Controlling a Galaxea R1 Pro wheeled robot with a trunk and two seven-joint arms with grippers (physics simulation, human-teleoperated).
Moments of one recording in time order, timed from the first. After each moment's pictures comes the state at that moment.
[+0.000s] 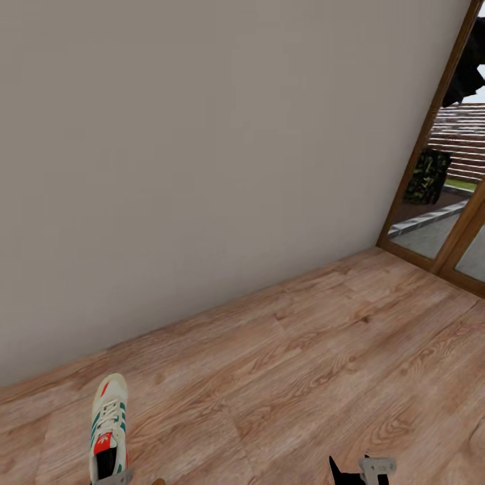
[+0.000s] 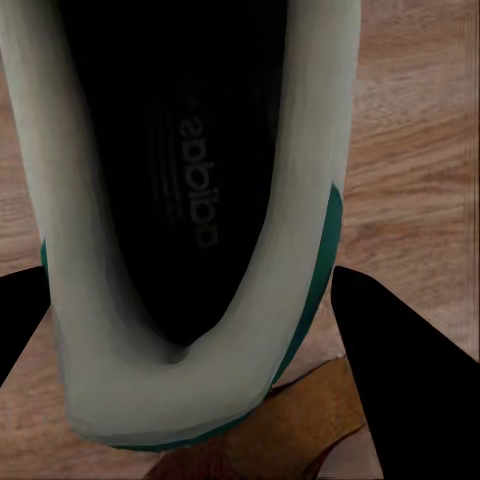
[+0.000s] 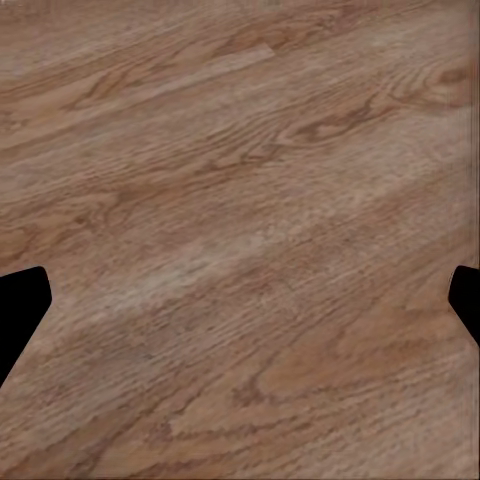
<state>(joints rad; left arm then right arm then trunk) -0.26 0.05 0.18 -0.21 0.04 -0.60 0.11 -0.18 -0.06 -0.21 -0.48 0.10 -0.42 0.18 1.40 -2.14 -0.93</state>
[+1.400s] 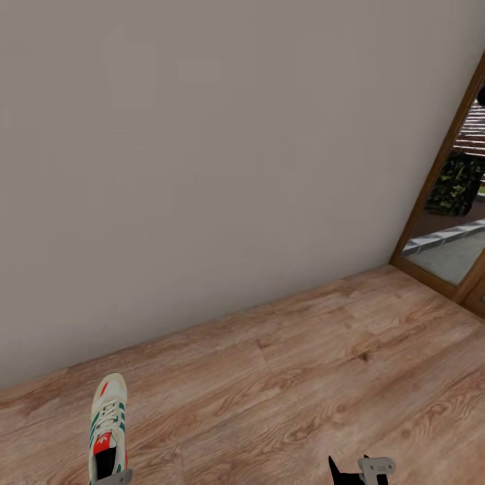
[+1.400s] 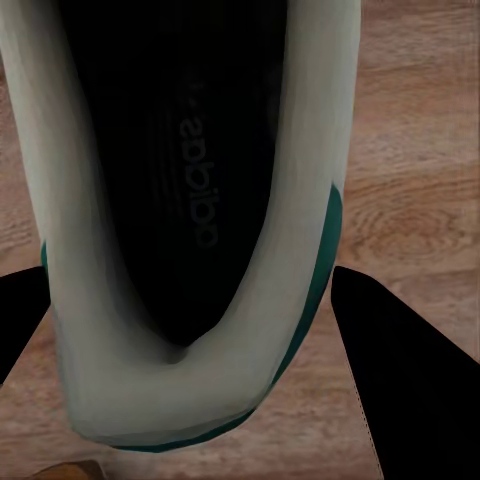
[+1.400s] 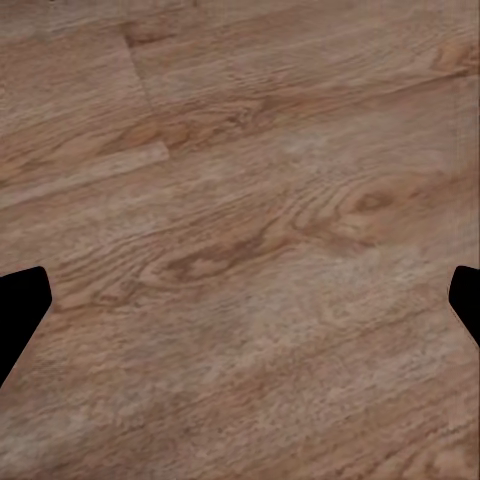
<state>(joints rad) -0.26 0.06 0.19 -0.21 0.04 -0.60 0.11 -0.18 -0.06 -0.21 -0.48 0.10 -0.42 0.18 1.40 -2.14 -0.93</state>
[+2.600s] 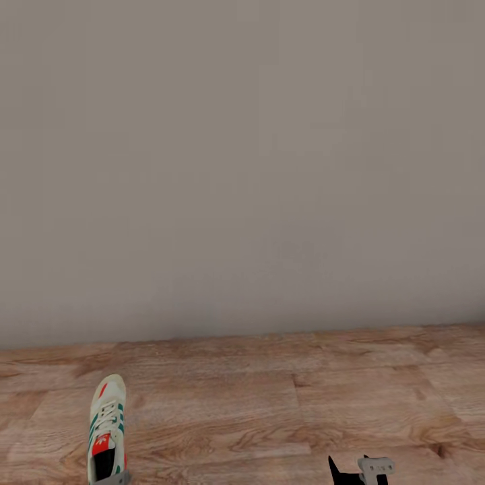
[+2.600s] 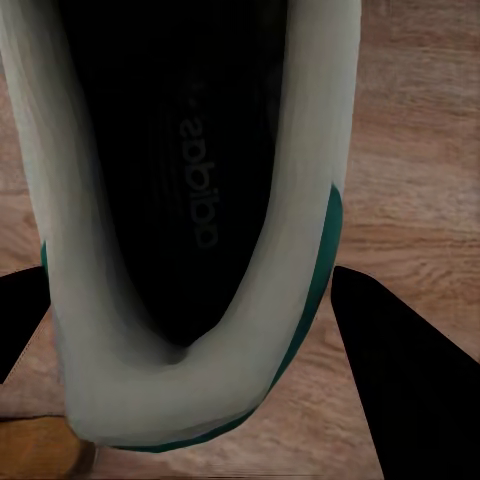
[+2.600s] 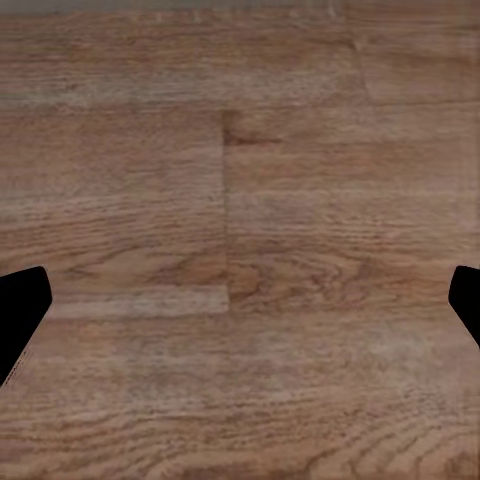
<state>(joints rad) -0.26 0.06 0.19 -0.21 0.04 -0.60 0.11 -0.18 -0.06 -0.21 -0.48 0.10 -0.42 0.18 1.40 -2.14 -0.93</state>
